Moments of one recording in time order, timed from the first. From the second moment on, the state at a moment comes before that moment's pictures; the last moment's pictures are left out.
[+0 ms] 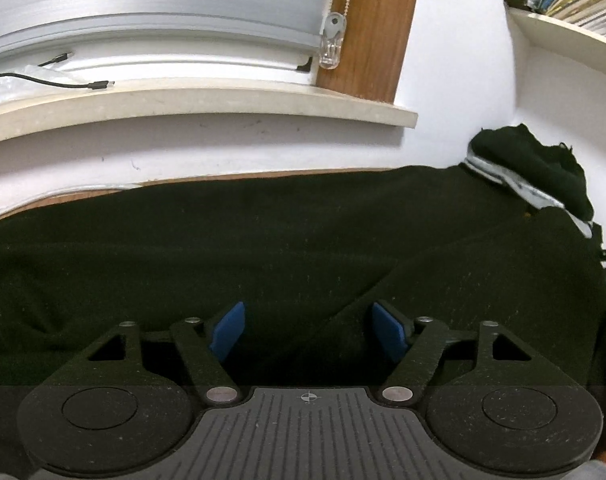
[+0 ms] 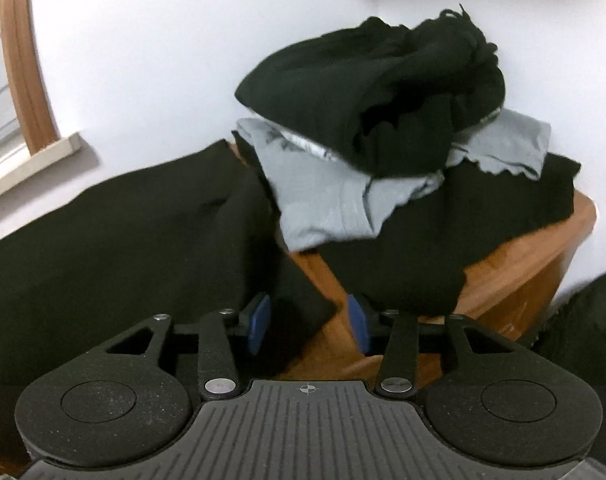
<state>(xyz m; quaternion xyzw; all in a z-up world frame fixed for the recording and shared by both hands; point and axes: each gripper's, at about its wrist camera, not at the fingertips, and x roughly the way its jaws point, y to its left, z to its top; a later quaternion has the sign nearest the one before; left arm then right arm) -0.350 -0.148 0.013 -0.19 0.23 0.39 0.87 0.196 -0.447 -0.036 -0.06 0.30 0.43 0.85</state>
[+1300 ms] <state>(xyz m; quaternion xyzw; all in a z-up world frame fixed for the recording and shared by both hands) -0.572 -0.189 0.060 -0.17 0.26 0.56 0.77 -0.173 -0.131 0.022 -0.19 0.16 0.84 0.49</state>
